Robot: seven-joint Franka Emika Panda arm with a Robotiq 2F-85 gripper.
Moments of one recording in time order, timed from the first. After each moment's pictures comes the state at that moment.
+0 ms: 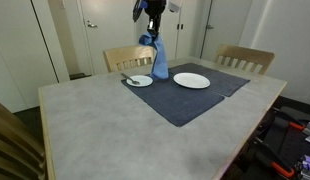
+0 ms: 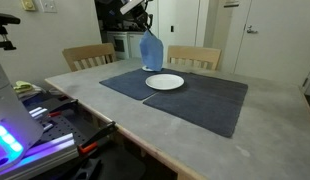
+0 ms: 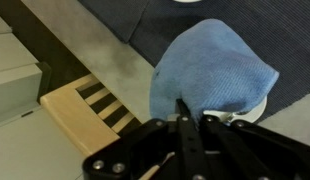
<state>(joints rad) 0.29 0.33 -0.02 -1.88 -0.69 2.36 0.10</state>
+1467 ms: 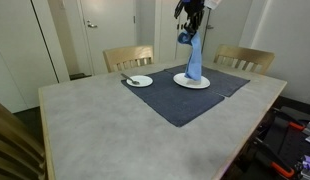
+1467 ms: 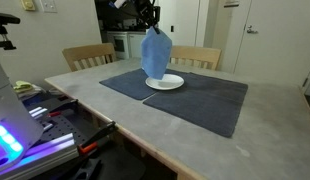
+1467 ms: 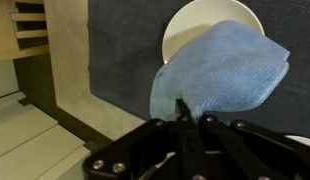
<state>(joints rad) 0.14 0.04 -0.01 -2.21 -0.70 2.25 0.37</state>
